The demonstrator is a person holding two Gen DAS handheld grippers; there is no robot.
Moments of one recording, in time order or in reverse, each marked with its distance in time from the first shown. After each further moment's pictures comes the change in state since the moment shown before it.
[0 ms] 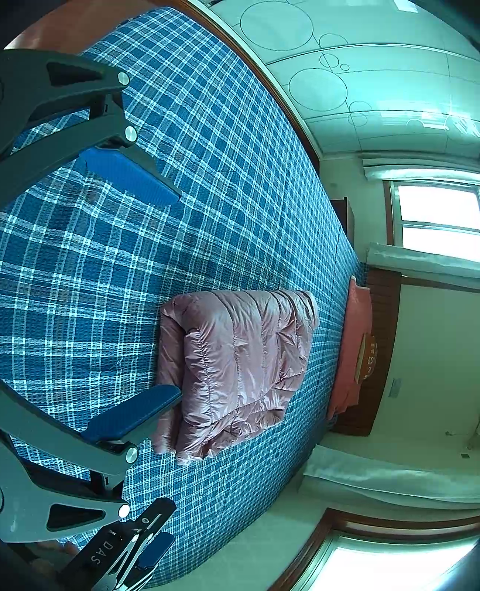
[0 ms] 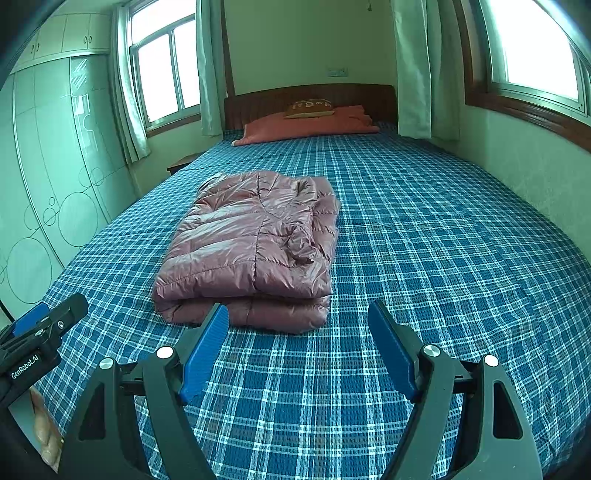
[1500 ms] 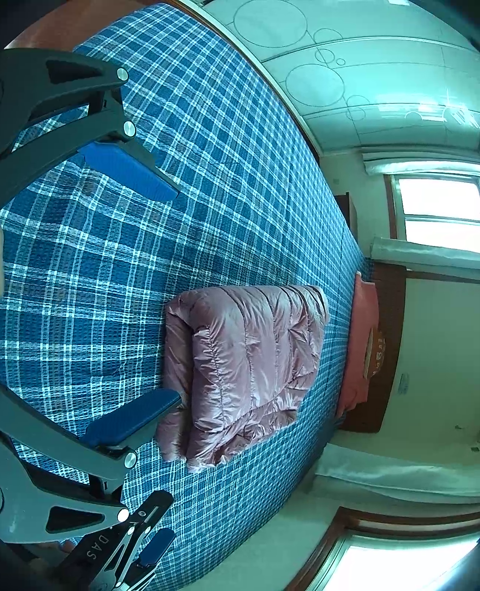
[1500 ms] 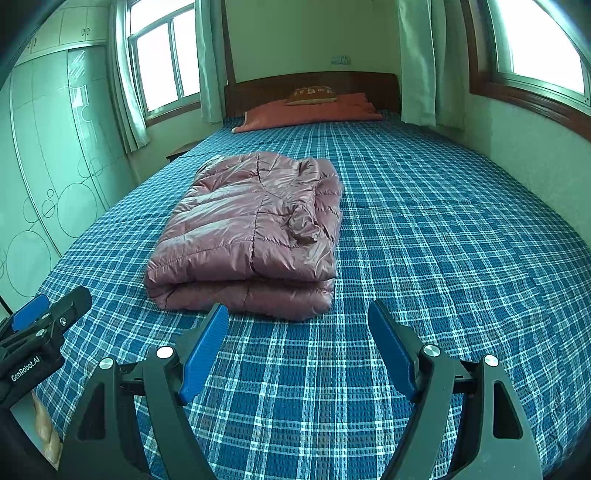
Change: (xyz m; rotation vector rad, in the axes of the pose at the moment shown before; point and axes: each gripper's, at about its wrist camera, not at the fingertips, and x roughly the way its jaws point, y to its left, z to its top) left arm 0.021 -0.004 -0.008 0.021 0.017 0.006; right arm 0.025 -0.005 -0.010 -0.001 0.052 0.005
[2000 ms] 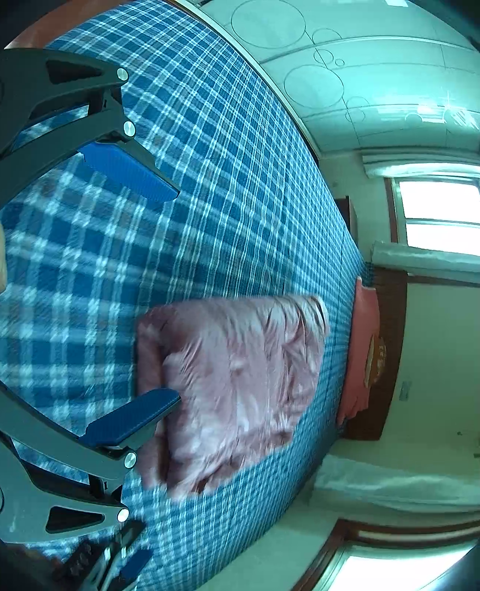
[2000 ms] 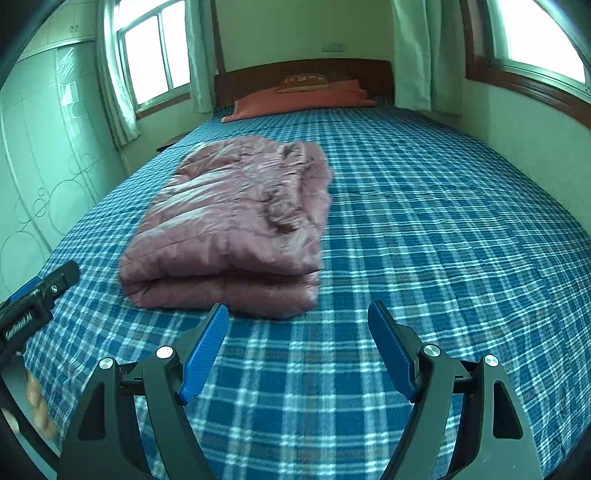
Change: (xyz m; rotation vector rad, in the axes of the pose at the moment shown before) left arm 0.050 0.010 0.019 0.005 -0.002 0.033; right arm 0.031 -0.029 0.007 0.029 0.037 -0.047
